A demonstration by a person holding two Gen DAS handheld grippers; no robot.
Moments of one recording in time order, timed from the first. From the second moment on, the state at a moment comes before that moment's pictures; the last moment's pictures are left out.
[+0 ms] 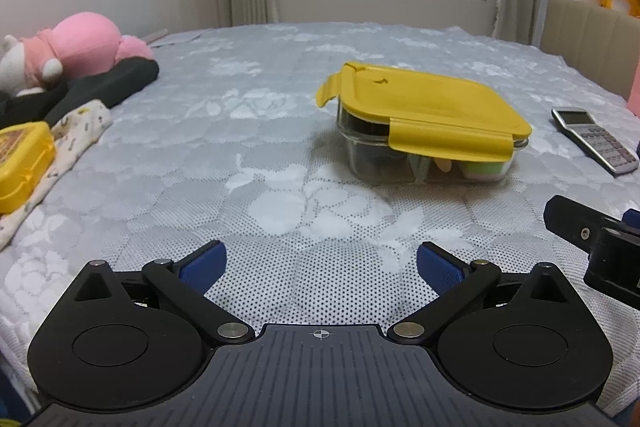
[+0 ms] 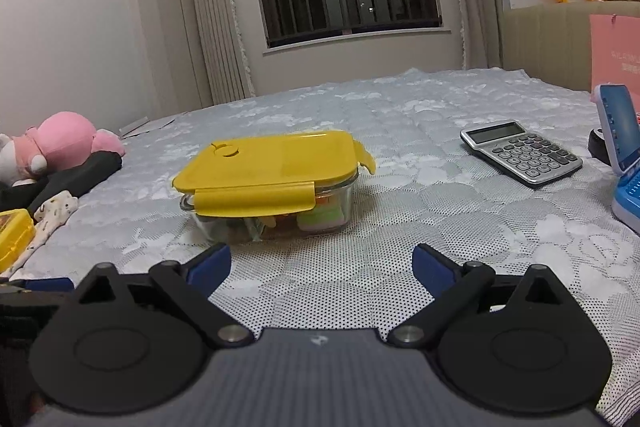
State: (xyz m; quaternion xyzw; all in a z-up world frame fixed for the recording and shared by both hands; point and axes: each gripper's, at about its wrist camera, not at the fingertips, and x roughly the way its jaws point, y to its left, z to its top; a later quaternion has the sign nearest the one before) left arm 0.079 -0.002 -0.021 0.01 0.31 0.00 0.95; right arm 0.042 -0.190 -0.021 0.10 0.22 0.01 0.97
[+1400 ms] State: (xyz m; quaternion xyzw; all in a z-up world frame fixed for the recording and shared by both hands) left arm 0.099 -0.004 -0.027 0.01 0.34 -0.01 0.94; right arm 0.064 -0.187 -0.028 0.07 0.24 0.01 0.97
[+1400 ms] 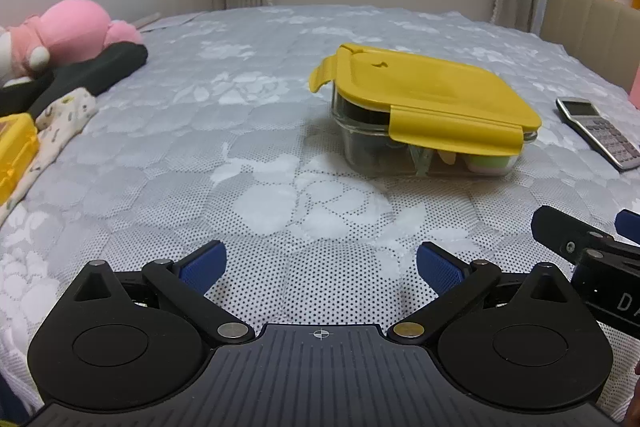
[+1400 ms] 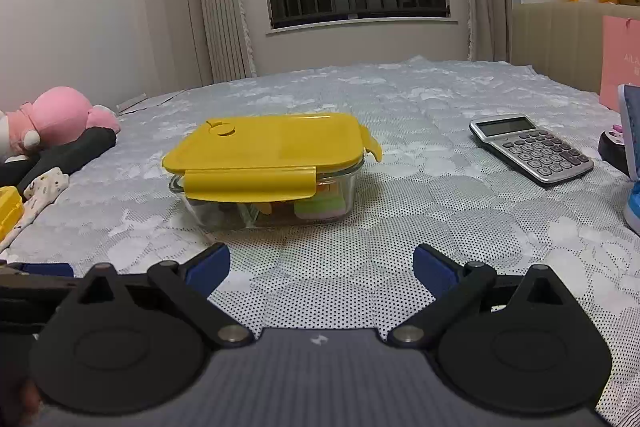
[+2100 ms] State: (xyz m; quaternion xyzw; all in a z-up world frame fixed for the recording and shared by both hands) left arm 0.105 -0.003 -0.029 0.01 0.34 -0.01 0.94; right arm 0.066 -0.190 -0.032 0.07 0.25 0.01 0.97
